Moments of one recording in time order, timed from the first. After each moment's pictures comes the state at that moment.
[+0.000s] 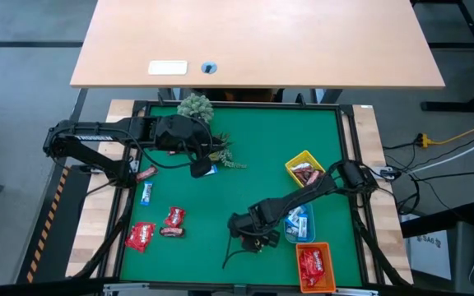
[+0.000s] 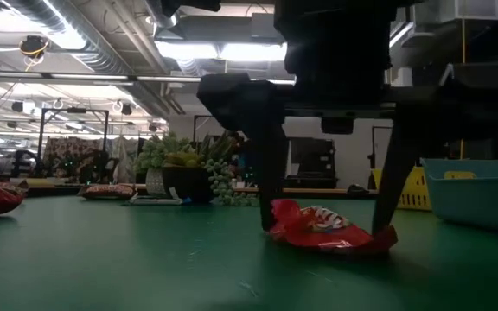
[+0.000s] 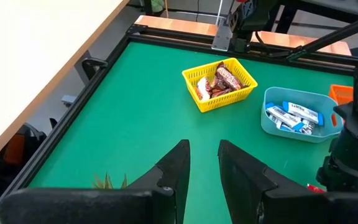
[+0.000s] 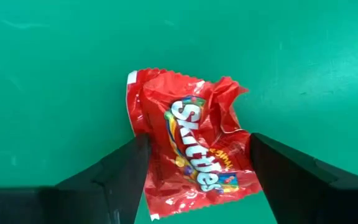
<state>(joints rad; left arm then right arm) 0.02 1.27 1.31 -0.59 -0.22 -0.15 0.39 2.19 1.59 -0.68 -0.18 -0.81</state>
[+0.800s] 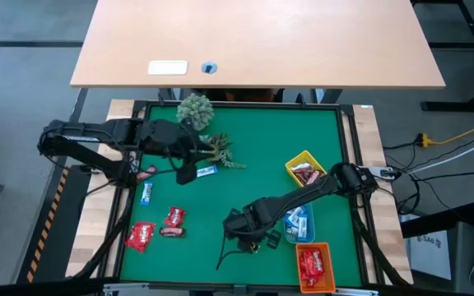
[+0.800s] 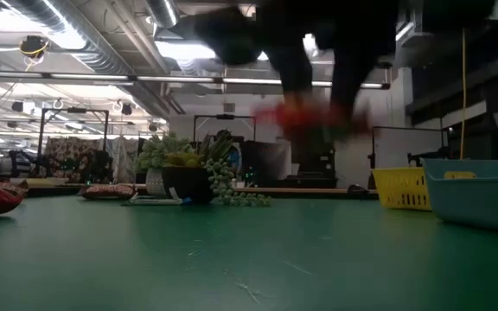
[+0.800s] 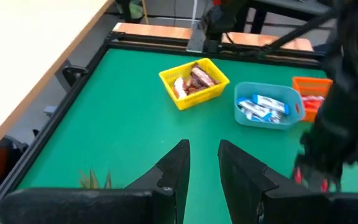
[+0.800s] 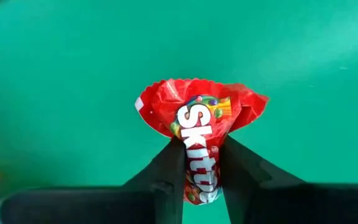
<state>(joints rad) -0.07 1.18 1.31 -0.66 -0.22 -0.15 0.39 2.21 1.94 -1.09 -0.16 -0.70</state>
